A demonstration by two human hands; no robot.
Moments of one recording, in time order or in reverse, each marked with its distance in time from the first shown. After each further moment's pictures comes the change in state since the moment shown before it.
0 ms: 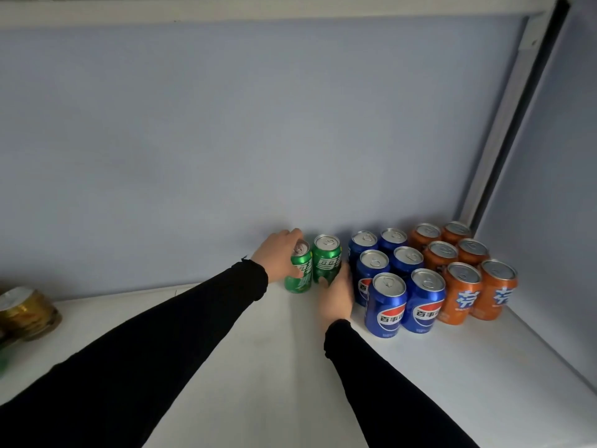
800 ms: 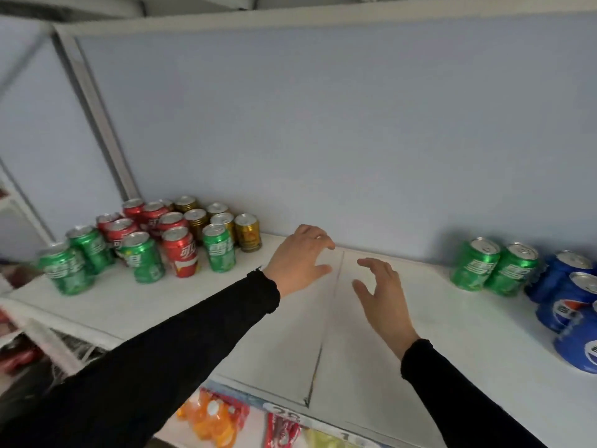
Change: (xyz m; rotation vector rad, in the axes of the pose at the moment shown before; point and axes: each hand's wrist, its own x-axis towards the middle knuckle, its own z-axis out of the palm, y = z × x) left_hand -0.273 -0.161 -0.079 0.147 0.299 -0.149; right_hand -0.200 -0.157 0.038 0.102 -0.562 -0.516
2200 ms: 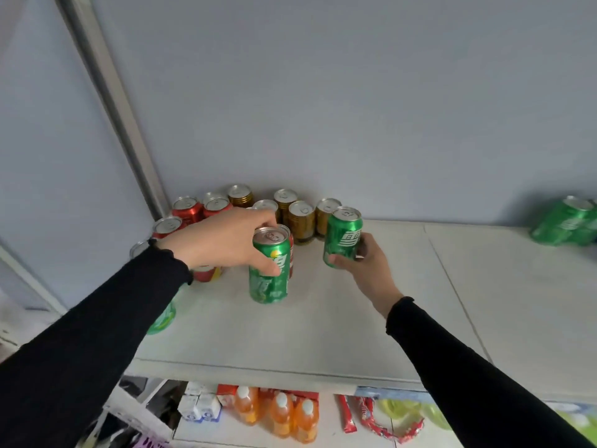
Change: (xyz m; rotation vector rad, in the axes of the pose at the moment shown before) left_hand -0.118 -0.295 -0.175 -0.167 -0.443 -0.068; right_hand 0.034 -0.161 0.241 0.347 0.063 0.388
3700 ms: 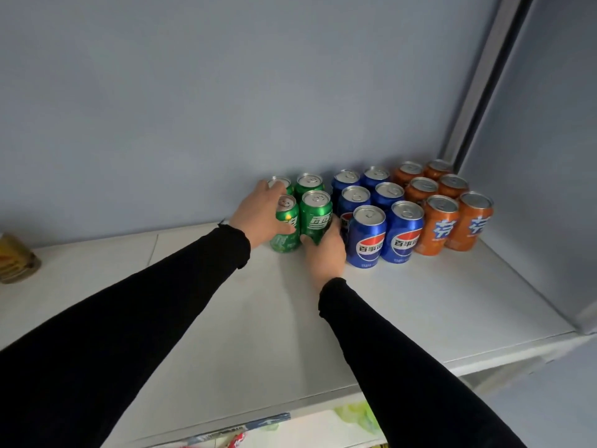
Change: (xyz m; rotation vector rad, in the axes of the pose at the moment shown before) left_hand 0.350 0.510 0.237 -0.015 0.222 0.180; right_hand 0.077 0.161 -0.482 -0.153 0.478 0.052
